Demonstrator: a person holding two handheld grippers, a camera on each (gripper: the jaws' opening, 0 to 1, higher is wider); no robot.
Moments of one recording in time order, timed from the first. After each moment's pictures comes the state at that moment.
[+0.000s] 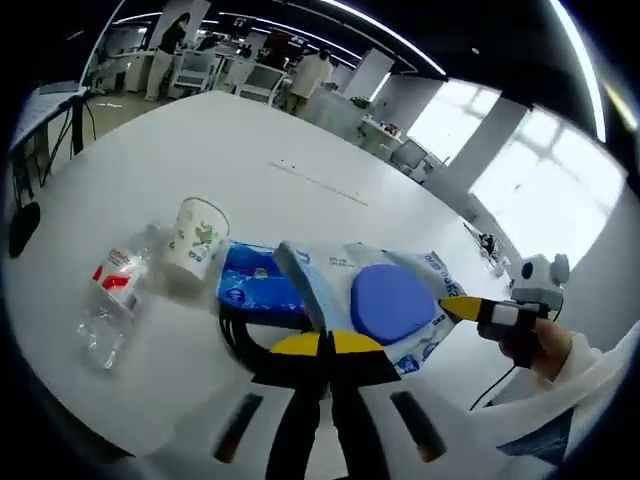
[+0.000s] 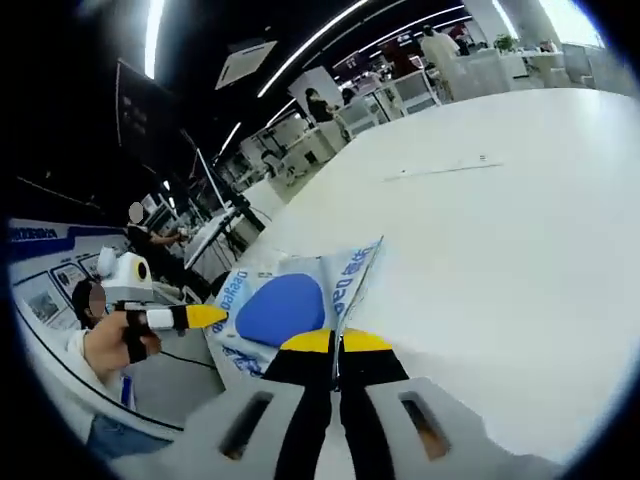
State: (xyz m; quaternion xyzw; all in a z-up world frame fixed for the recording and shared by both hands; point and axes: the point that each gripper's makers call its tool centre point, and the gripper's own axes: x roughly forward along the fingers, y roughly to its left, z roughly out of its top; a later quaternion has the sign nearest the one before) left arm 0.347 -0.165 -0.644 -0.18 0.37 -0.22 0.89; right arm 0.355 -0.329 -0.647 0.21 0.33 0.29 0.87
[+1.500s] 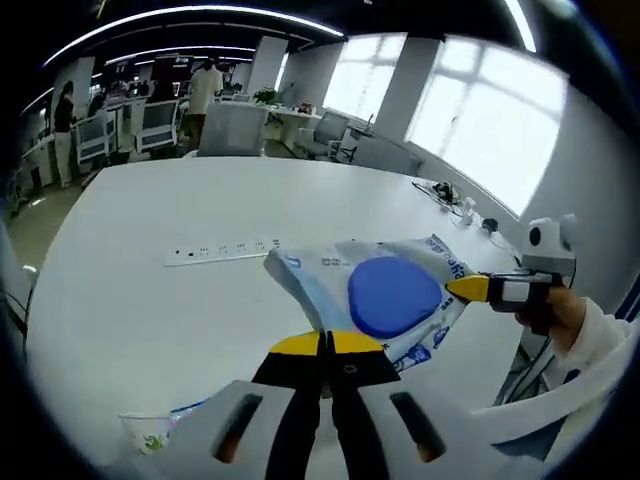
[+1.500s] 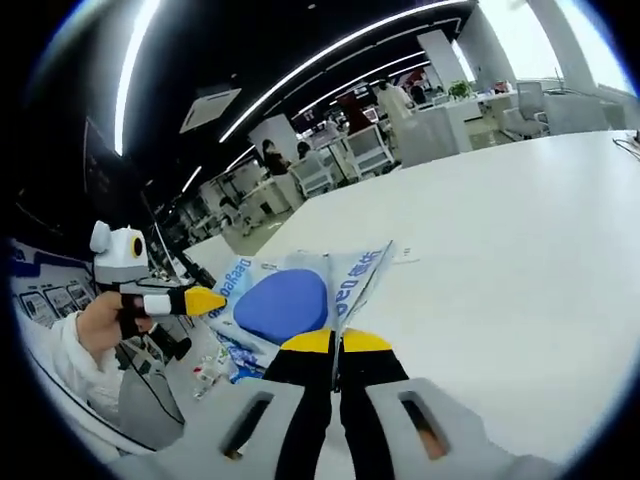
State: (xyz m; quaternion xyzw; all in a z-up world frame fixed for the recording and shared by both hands) left arm 0.478 -0.268 -0.567 -0.03 0.35 -0.36 0.86; right arm 0.436 -0.423 -0.575 0.19 0.27 0.18 0.93
